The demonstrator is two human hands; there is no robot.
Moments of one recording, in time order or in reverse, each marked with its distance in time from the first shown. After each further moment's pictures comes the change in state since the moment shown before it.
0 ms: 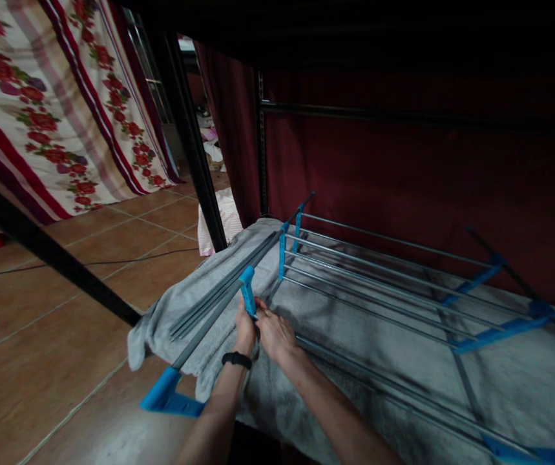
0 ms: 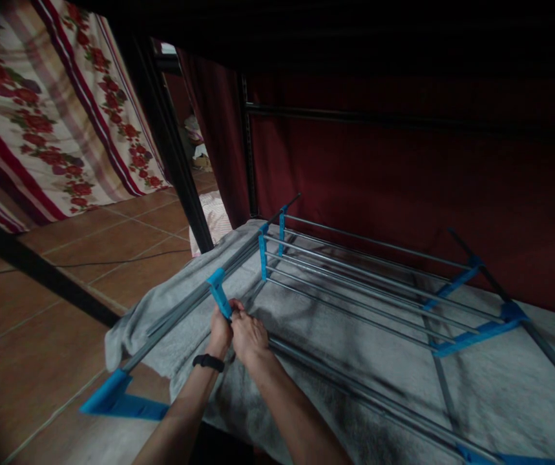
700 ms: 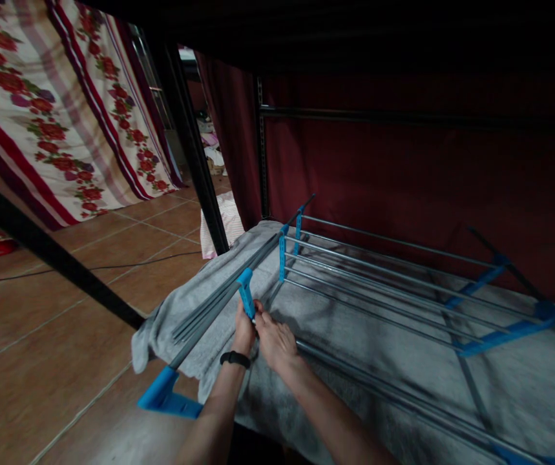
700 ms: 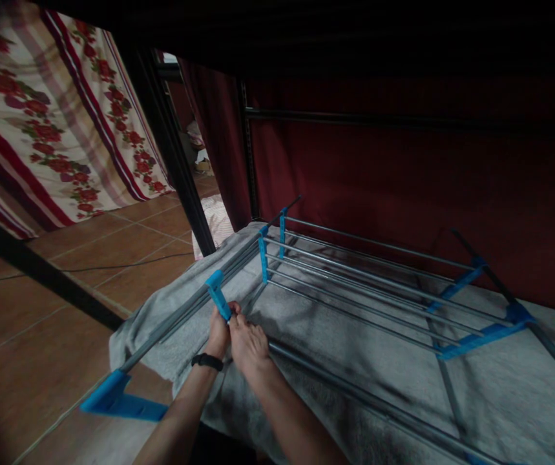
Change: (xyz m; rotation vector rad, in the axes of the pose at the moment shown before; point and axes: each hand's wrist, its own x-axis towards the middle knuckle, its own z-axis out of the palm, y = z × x) left_hand 0.002 0.012 -0.002 -0.040 -0.033 -0.124; right_hand -0.015 -0.007 -0.002 -0.070 0.022 -0.060
